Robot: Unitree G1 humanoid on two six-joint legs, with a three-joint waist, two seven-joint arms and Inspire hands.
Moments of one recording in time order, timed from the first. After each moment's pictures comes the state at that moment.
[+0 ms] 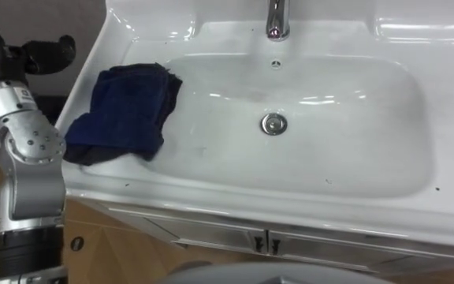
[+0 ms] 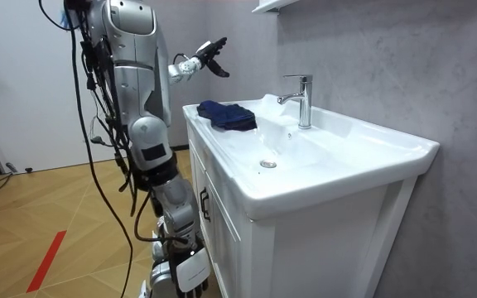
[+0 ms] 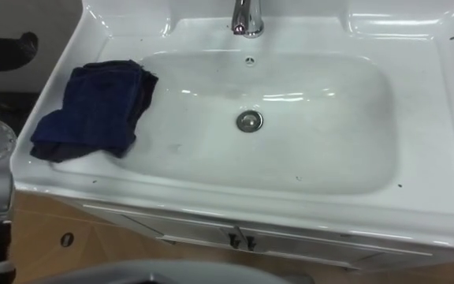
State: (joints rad) left arm -0.01 0.31 0.24 -0.17 0.46 0.12 0.39; right arm 0.17 -0.31 0.03 1.17 -0.16 0.18 0.15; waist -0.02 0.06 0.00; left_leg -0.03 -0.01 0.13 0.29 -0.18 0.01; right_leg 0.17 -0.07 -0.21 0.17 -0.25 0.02
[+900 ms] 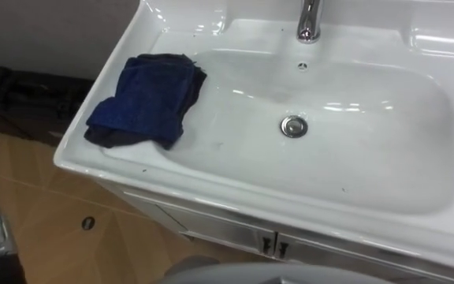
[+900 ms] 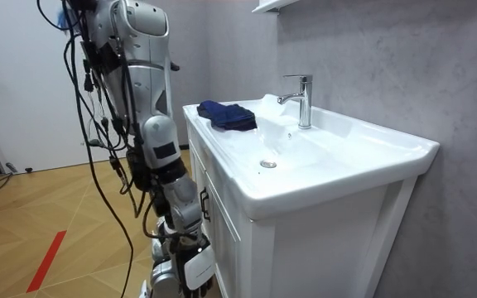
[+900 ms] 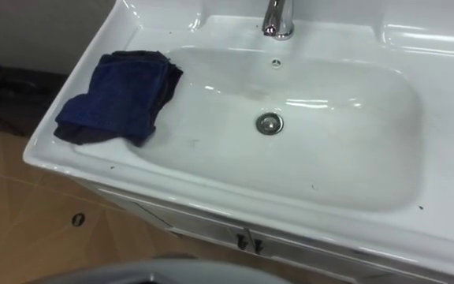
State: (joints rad) left arm 0.14 0.31 0.60 0.04 0.07 0.06 0.68; right arm 0.22 -0.31 -0.02 1.16 -0.16 0.19 0.13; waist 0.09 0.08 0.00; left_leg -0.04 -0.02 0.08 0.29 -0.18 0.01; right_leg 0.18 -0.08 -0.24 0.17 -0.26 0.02
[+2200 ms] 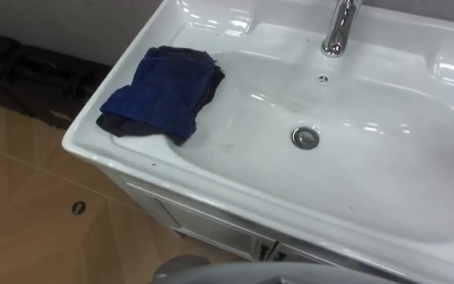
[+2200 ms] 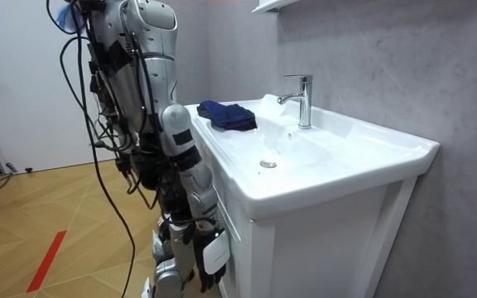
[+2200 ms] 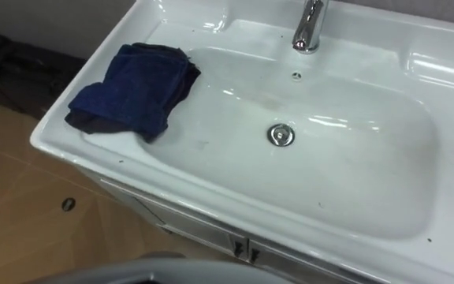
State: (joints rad) left arm 0.30 0.20 0.13 1.06 -0.05 0.09 0.35; right arm 0.19 -0.30 0.06 1.17 -0.13 0.21 0.18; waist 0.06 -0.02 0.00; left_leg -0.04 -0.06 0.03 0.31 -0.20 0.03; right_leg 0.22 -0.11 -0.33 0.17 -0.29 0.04
